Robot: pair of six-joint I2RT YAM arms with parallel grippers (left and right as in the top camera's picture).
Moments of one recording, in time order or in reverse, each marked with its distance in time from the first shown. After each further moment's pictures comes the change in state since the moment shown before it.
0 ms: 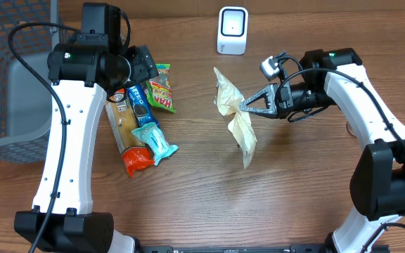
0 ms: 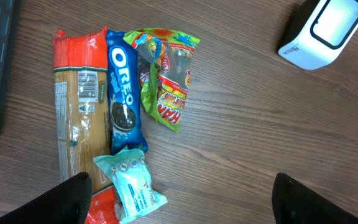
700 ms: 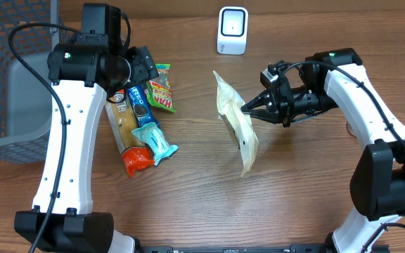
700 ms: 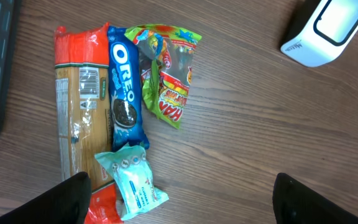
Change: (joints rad) left arm 0.000 0.000 0.000 -0.012 0.000 0.000; right arm 0.000 -0.001 0.000 -0.134 -0.005 0.256
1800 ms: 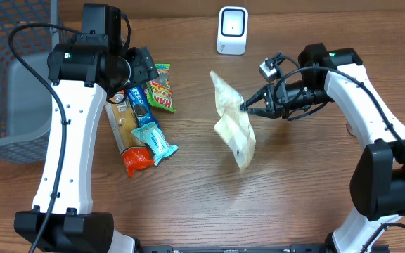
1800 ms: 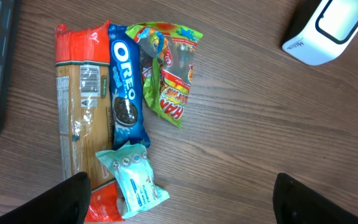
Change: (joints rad) left arm 0.000 0.000 0.000 -0.007 0.000 0.000; right arm 0.008 0.000 0.000 0.304 0.218 -0.012
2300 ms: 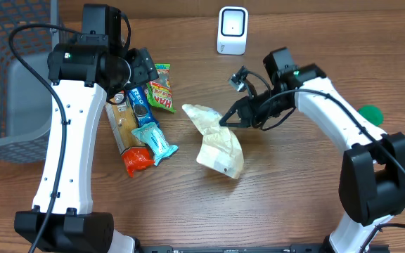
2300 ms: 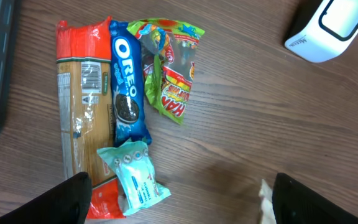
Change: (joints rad) left arm 0.000 0.000 0.000 -0.014 0.000 0.000; right arm 0.161 0.000 -0.142 0.452 0.230 0.143
